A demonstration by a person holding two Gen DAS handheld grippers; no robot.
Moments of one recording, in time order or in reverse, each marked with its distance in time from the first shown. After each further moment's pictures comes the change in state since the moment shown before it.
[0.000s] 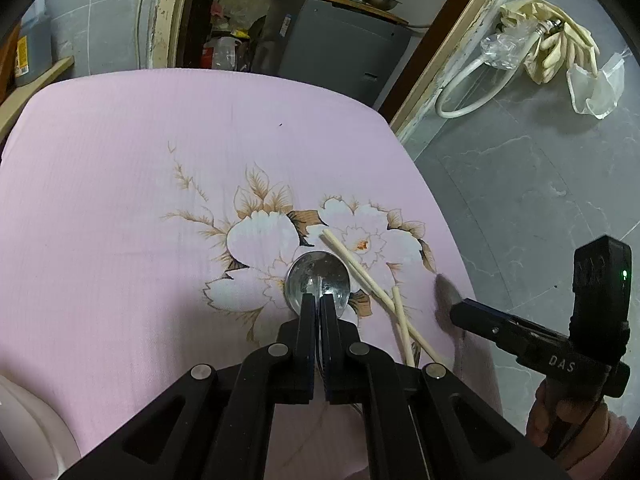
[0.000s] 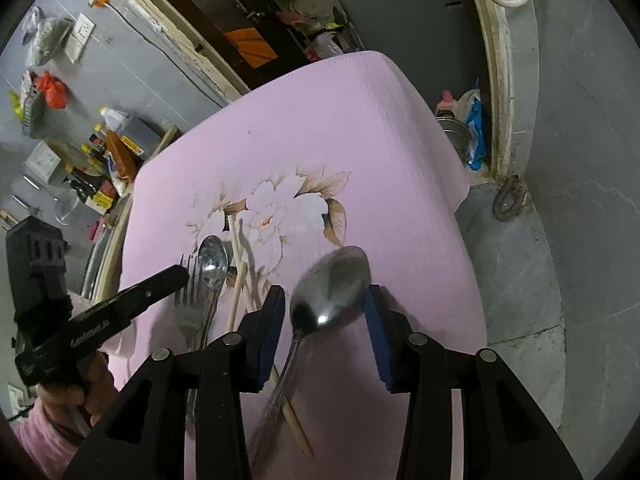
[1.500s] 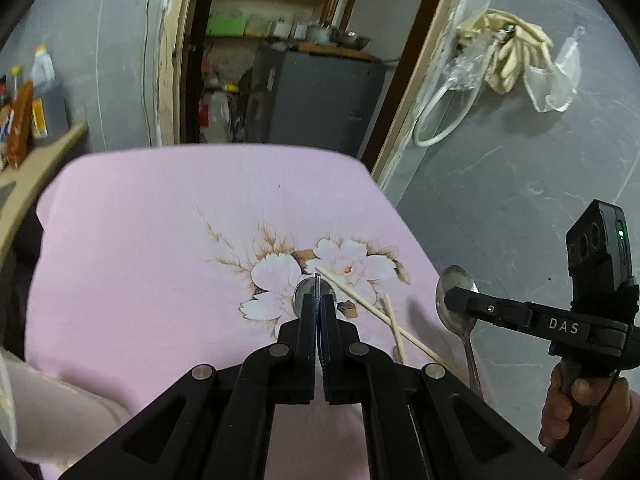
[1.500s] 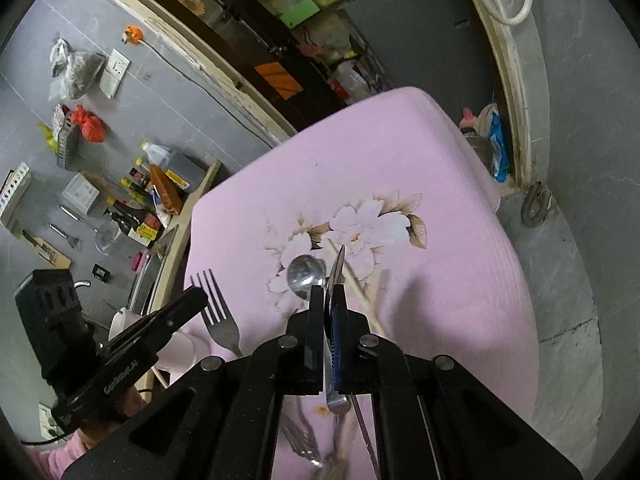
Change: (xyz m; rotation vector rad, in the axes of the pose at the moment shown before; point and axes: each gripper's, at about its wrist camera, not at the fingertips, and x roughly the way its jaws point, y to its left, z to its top) left arm -0.084 -0.015 -0.015 0.135 -0.176 0.041; right arm -0.062 0.038 -0.021 0.072 -0.131 0.139
